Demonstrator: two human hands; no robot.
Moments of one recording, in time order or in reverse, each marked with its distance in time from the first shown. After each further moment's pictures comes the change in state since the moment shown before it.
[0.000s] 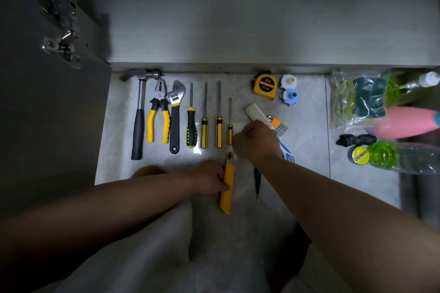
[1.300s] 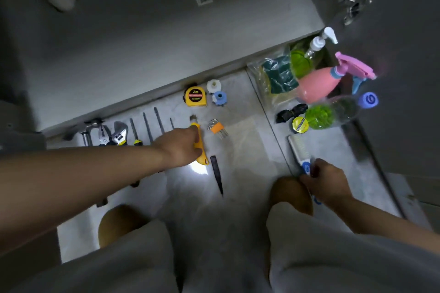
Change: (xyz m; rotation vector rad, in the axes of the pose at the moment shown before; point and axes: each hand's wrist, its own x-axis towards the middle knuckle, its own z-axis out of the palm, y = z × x) left_hand 0.015 0.118 -0.064 0.631 0.223 0.094; right_hand -0.078 0.262 -0.111 -0.039 0.202 0.349
